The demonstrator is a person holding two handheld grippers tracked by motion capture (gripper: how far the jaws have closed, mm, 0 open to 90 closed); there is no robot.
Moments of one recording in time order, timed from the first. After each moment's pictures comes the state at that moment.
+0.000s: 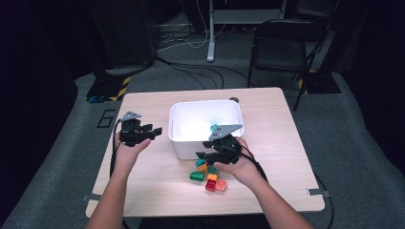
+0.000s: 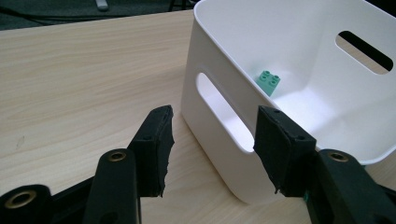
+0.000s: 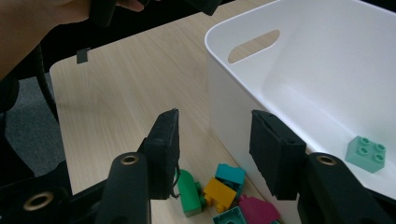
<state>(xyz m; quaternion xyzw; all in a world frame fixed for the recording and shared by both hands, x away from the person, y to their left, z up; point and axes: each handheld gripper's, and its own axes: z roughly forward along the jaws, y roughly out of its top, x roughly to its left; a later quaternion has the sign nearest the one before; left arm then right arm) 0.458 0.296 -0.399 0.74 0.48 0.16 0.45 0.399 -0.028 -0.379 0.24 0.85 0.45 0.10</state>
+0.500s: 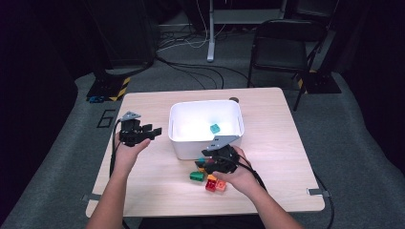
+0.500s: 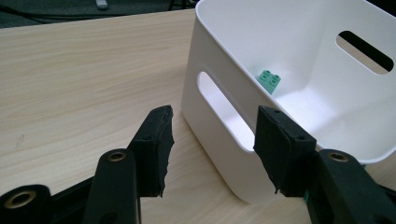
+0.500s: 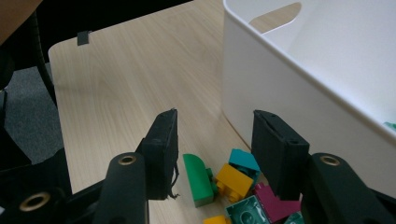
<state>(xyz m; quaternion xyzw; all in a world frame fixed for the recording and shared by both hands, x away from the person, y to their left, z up) 0.458 0.297 -0.400 0.73 0.49 0.16 0.45 0.388 -0.021 -0.412 0.23 0.86 0.44 0.10</state>
